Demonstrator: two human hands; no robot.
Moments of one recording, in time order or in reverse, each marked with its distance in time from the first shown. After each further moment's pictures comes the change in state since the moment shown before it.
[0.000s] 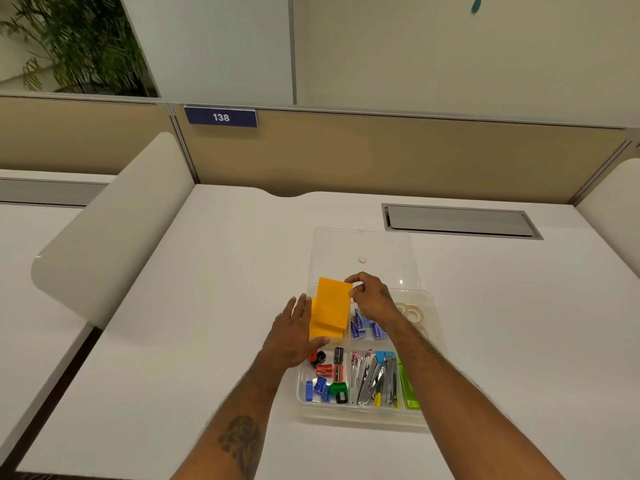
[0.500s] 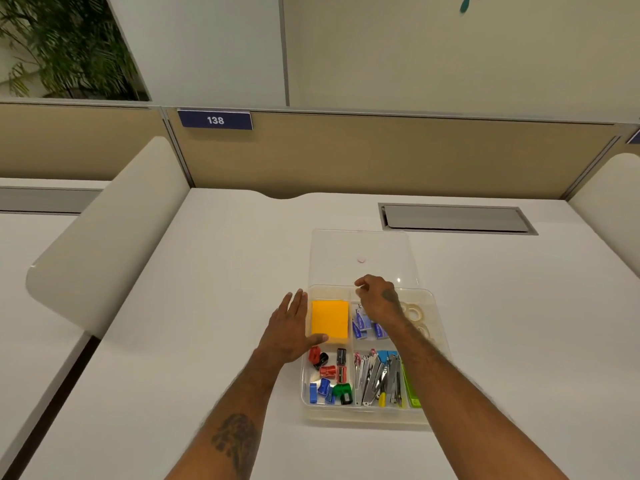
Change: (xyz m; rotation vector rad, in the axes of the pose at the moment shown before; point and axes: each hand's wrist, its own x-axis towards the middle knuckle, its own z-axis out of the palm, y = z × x) left_hand 0.004 -0.011 -0.015 -0.068 0.036 0.027; right_hand 0.004 0.012 0.000 -0.183 0.142 -0.034
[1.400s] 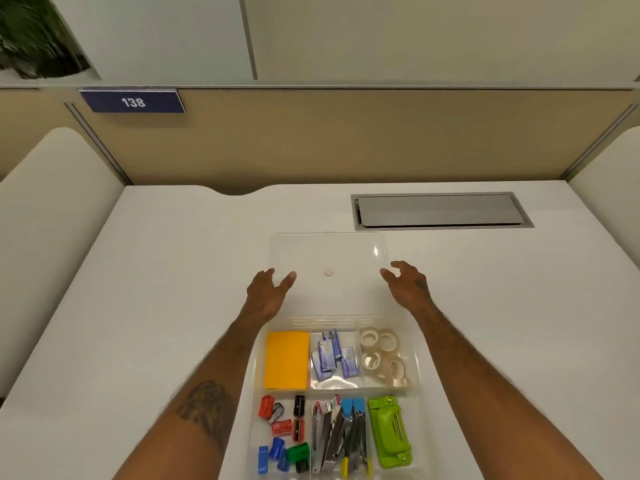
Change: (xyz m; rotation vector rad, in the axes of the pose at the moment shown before) left_hand 0.162 0.039 -0.035 -0.518 0.040 -0.361; right_hand 0.138 0.102 -0.077 0.082 0.033 0.308
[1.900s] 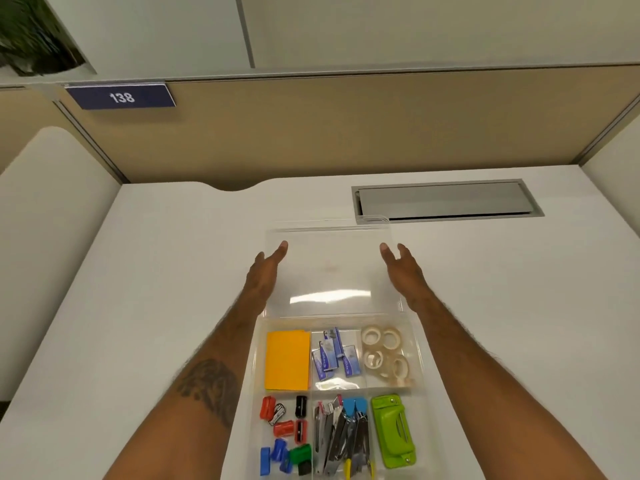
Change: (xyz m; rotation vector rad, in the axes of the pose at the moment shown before) left_hand 0.017 0.028 -0.012 -0.496 -0.010 -0.213; right_hand 0.004 -0.017 0.000 0.223 -0.089 0.041
